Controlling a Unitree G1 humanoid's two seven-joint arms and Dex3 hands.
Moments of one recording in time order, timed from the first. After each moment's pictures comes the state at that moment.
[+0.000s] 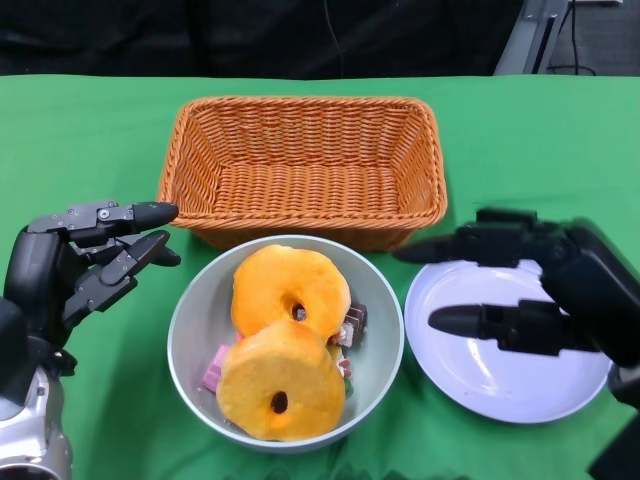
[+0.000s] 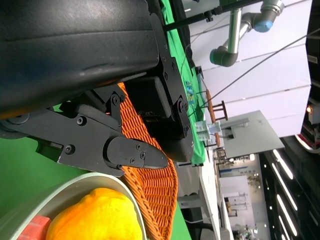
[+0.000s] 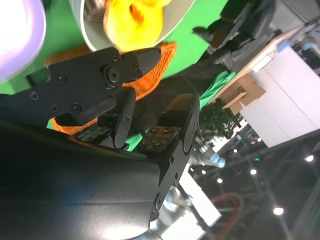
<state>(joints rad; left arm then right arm) -0.47 0.13 0.26 0.97 -0.21 -0.78 -0.42 -0.16 -0.22 0.06 -0.08 -0.33 -0.58 0.23</state>
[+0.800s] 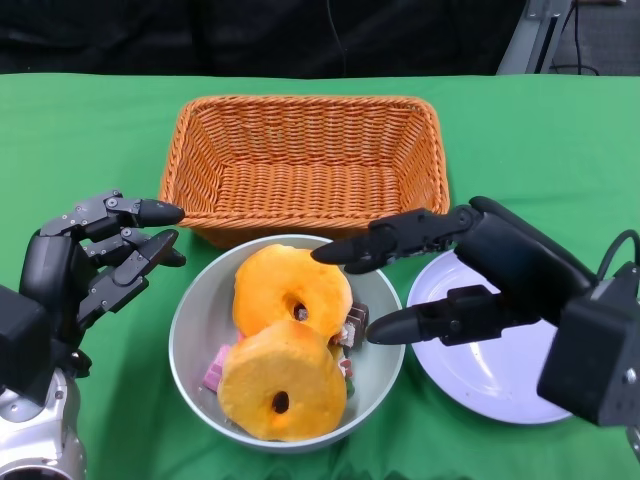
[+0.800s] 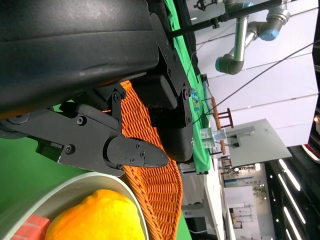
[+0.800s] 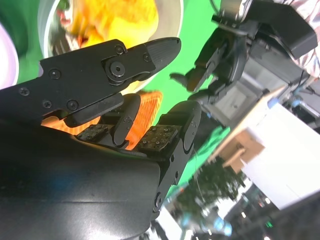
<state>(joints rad) -0.48 0.11 0.25 0.99 -0.16 -0.80 -0.33 -0.28 -0.23 0.23 -0.21 -0.13 -0.10 0.49</state>
